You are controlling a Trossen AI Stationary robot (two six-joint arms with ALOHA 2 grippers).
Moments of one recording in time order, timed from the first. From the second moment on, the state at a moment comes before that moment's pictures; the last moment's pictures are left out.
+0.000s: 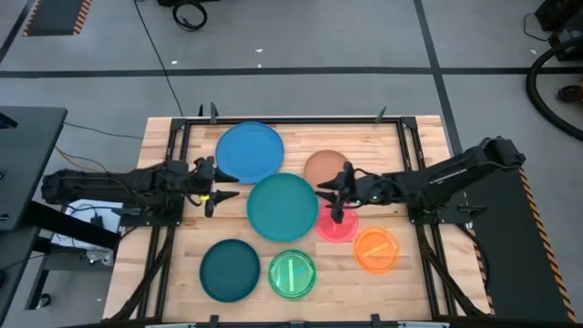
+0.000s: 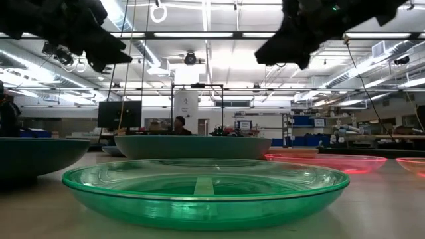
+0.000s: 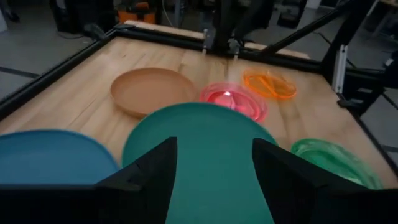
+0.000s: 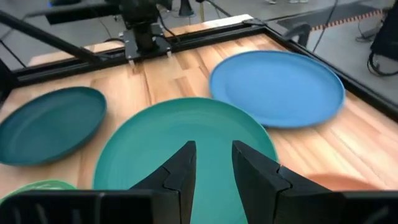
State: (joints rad) left arm 0.05 0.57 0.38 -0.08 -0.04 -0.16; right arm 0.18 1.27 0.68 0.18 0.41 0.25
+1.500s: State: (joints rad) left arm -0.04 0.79 0.49 -0.17 -0.14 -0.21; right arm 0.29 1.96 1.32 -0.59 0.13 -0.31
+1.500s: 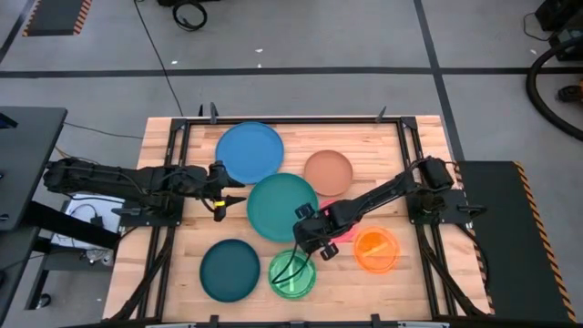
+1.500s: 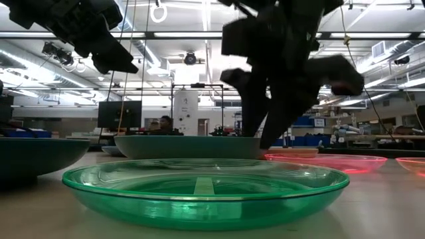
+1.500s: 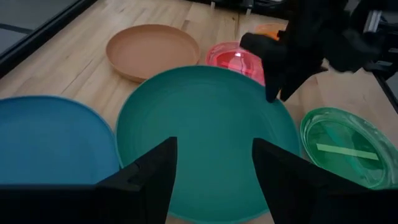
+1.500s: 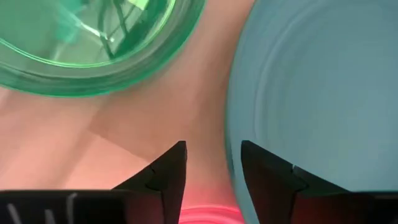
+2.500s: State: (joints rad) left arm -0.04 0.78 0.52 -0.24 -0.14 -0.20; right arm 0.29 1.98 1.41 -0.68 0.23 -0.41
